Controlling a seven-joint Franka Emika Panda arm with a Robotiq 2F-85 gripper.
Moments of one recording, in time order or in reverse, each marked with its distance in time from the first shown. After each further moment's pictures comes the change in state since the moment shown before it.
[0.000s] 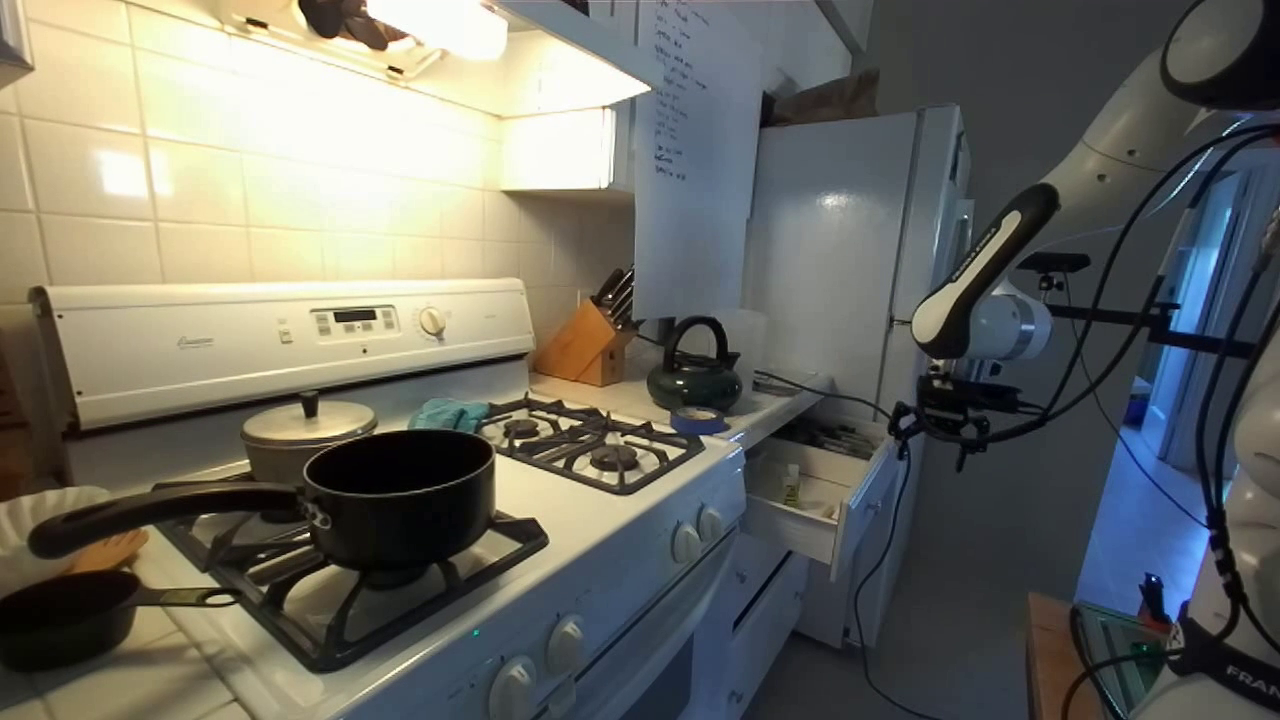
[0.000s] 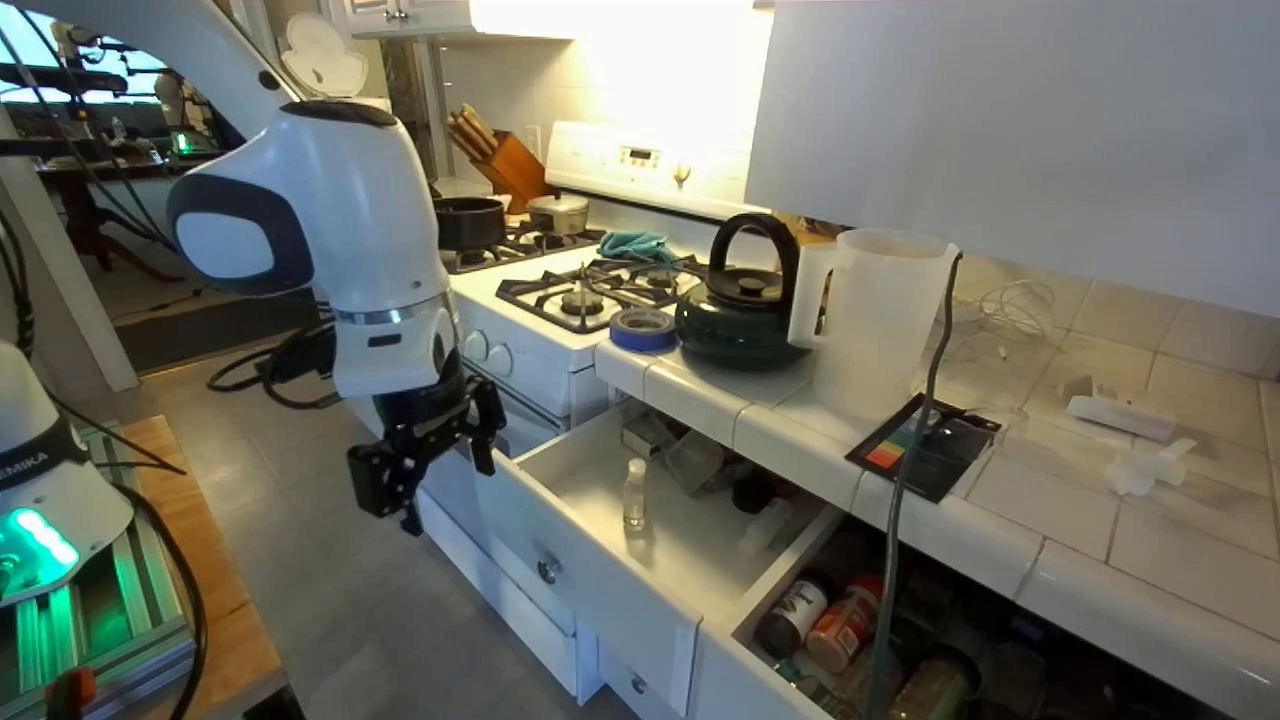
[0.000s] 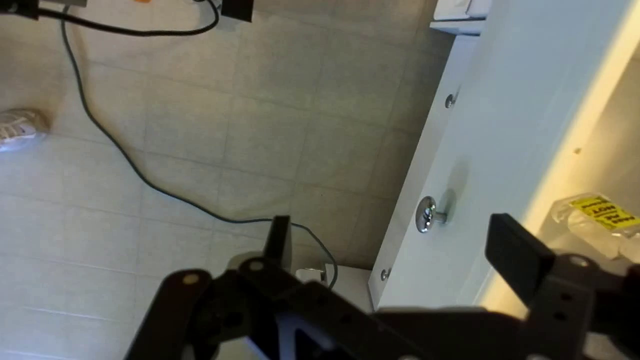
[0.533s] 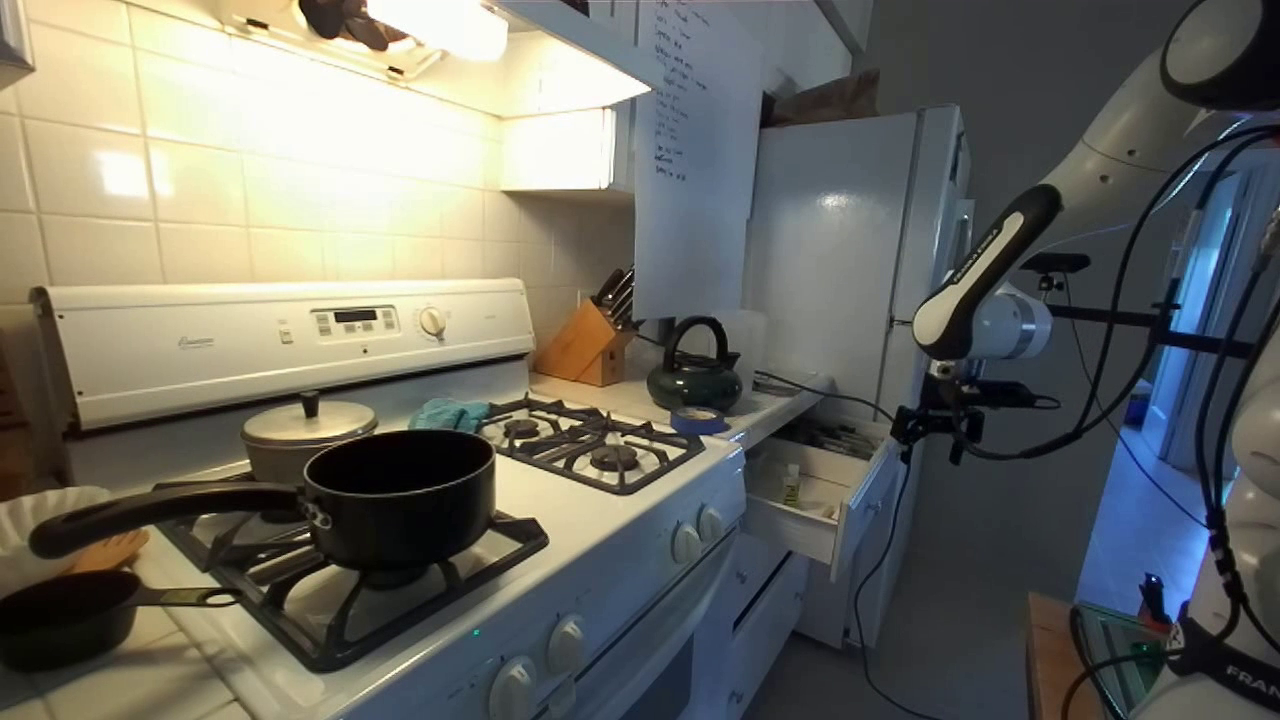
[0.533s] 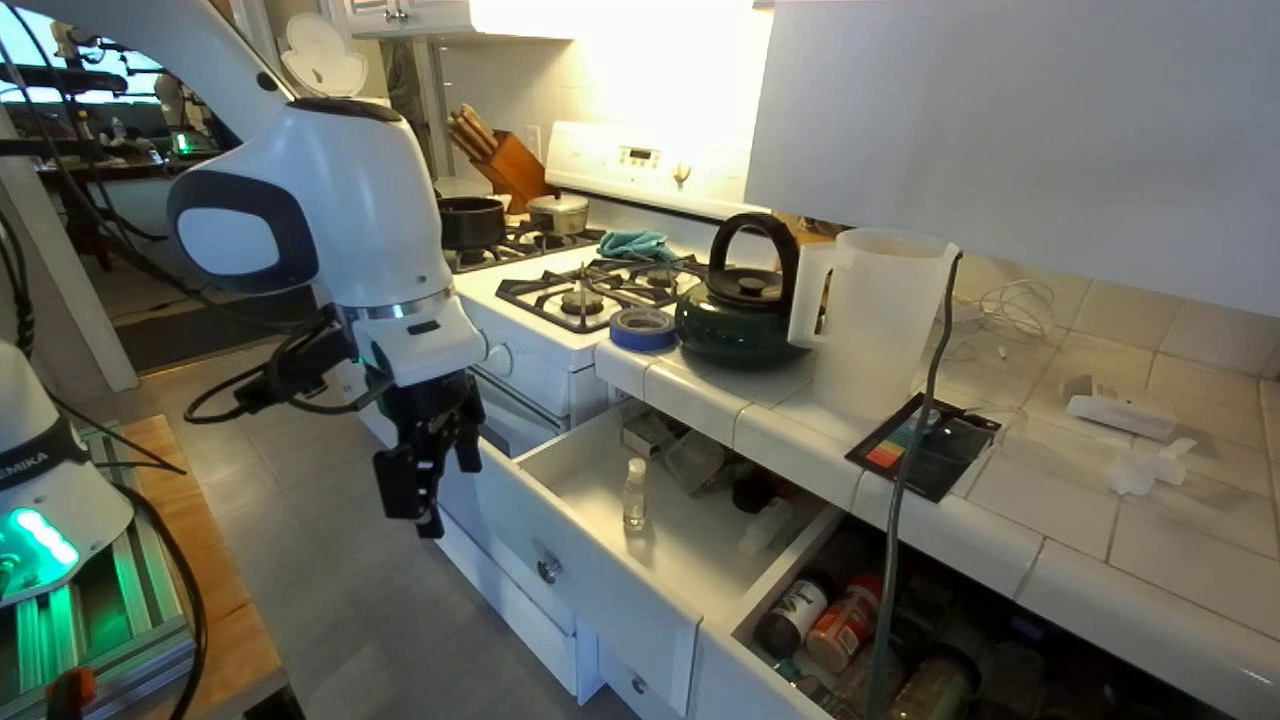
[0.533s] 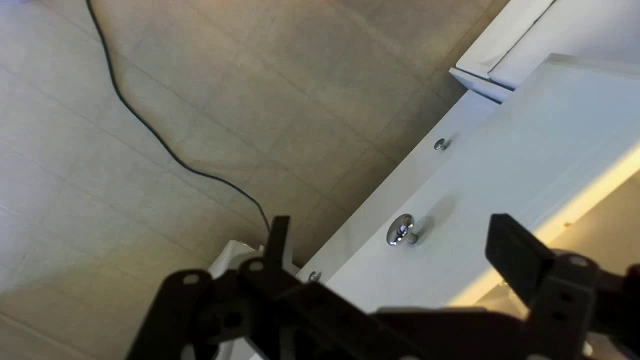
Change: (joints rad) arm -0.012 0.001 0.013 0.007 -0.051 0.000 -0.376
